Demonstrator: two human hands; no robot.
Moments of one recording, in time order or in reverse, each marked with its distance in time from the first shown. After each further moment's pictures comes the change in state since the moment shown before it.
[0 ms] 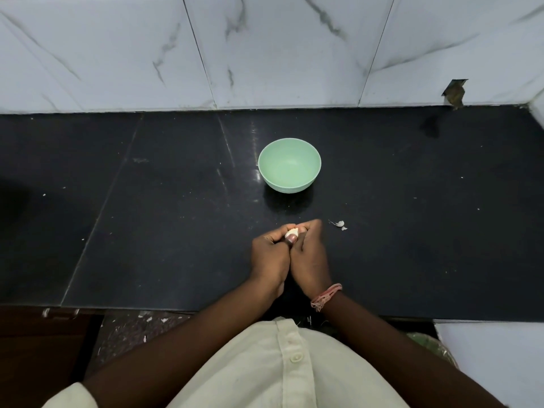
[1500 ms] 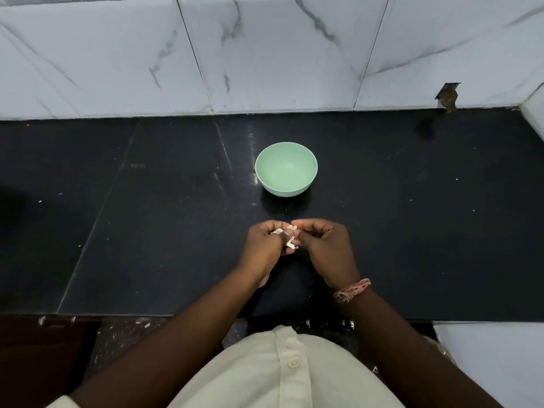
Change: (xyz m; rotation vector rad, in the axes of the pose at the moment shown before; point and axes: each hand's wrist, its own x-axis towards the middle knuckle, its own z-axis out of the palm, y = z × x) left_hand 0.026 0.016 -0.013 0.198 -0.123 0.010; right_hand 0.023 -0.006 -0.038 0.277 -0.110 0.002
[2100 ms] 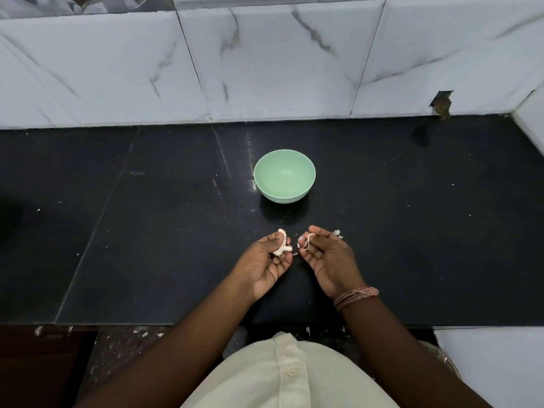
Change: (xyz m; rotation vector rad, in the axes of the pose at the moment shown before) left_hand 0.001 -0.003 -0.011 -0.585 -0.074 -0.379; right_hand 0.004 0.015 -0.006 0.678 0.098 0.395
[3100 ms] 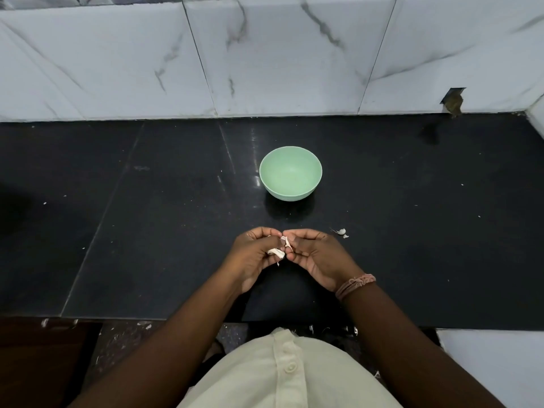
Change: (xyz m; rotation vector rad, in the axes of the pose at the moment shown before) left_hand -0.002 0.019 -0.019 0.405 -0.021 0.229; right_hand 0.003 0.000 0.019 -0.305 -0.259 0.124
